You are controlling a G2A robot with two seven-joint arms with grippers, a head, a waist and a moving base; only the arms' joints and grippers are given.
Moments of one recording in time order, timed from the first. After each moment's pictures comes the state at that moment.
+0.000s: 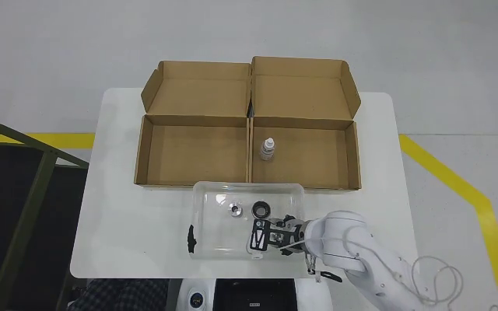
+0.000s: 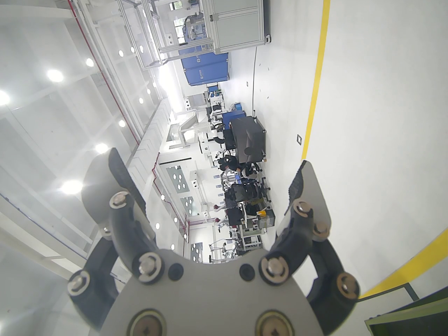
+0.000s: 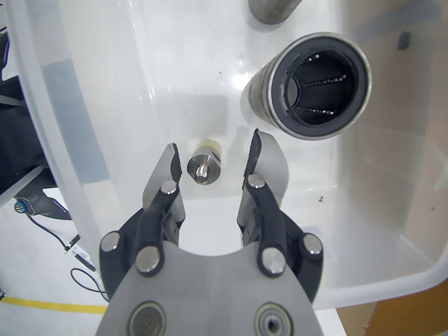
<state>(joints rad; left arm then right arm) -0.01 -0.37 -0.75 -1.25 2.03 -0.40 0.22 -1.25 -1.06 0.89 -2.05 -1.12 -0.61 1.21</state>
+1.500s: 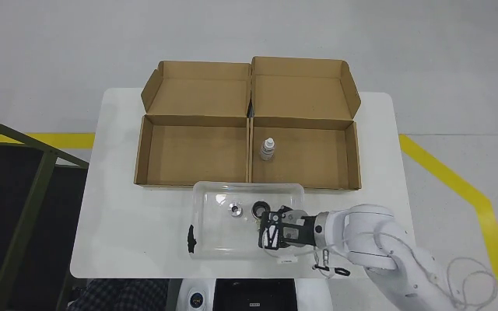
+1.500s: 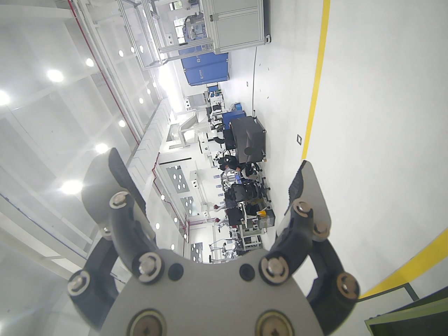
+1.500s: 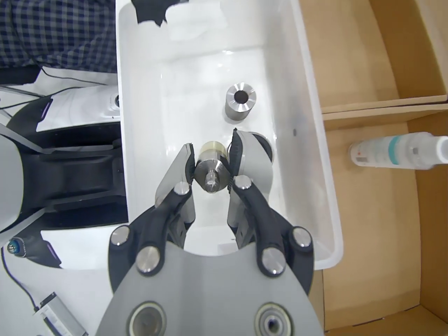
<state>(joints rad) -0.01 -0.37 -0.75 -1.25 2.03 -0.40 0.22 -1.29 -0.99 1.06 -2.17 -0.99 -0.71 0.86</state>
